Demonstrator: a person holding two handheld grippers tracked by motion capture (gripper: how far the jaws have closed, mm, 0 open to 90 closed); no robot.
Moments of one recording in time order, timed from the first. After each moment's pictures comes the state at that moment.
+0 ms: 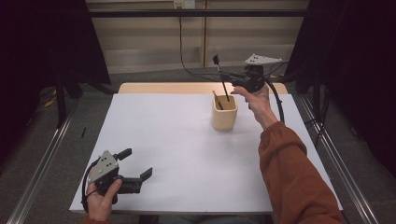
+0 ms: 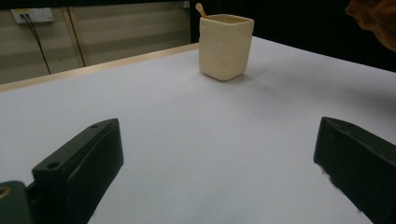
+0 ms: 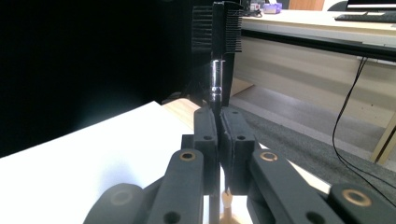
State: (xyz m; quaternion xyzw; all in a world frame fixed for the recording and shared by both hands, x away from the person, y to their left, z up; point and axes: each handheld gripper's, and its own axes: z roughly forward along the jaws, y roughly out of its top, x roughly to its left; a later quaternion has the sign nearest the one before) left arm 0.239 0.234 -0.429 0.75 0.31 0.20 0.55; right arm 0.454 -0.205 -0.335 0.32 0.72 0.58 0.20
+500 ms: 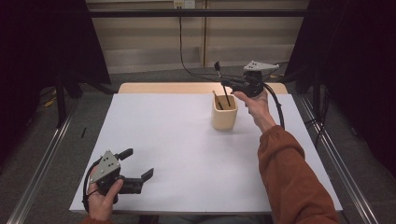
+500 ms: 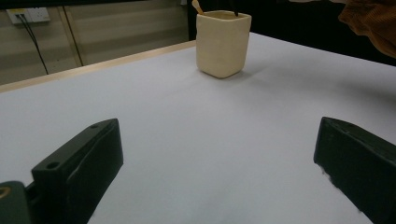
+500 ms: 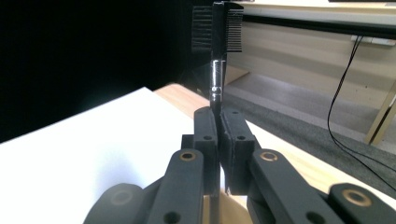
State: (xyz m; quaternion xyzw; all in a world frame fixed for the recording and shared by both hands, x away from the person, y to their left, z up) left arm 0.240 0.231 -0.430 0.75 0.30 0.20 0.55; right arm 0.458 -0.210 -0.360 0.34 0.73 0.56 0.19
